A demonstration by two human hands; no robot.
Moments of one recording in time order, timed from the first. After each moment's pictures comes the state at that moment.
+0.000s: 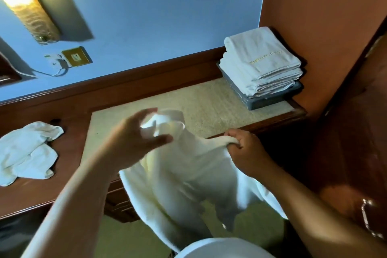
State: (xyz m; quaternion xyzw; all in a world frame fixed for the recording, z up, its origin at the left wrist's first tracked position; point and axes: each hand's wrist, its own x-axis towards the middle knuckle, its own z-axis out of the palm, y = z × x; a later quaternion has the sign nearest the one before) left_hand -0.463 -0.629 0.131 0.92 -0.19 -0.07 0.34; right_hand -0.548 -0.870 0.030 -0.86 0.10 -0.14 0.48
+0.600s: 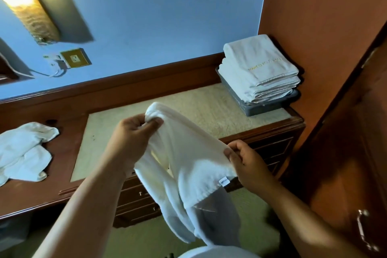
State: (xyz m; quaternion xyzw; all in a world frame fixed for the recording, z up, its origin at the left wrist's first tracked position) left_hand -0.449 -0.647 0.106 0.79 -0.07 -0.06 0.61; right_hand -0.560 -0.886 -0.005 -0.83 0.12 -0.09 0.53
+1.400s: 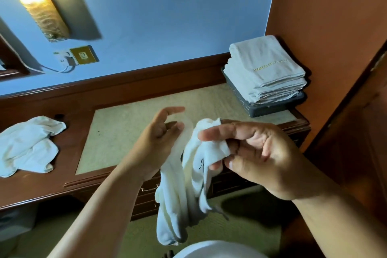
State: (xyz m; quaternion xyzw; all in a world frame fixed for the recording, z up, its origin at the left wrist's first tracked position) left_hand -0.469 -0.669 0.086 0.73 -0.23 -0.10 0.63; right_hand -0.600 -0.871 0.127 -0.63 -0.22 0.00 0.74
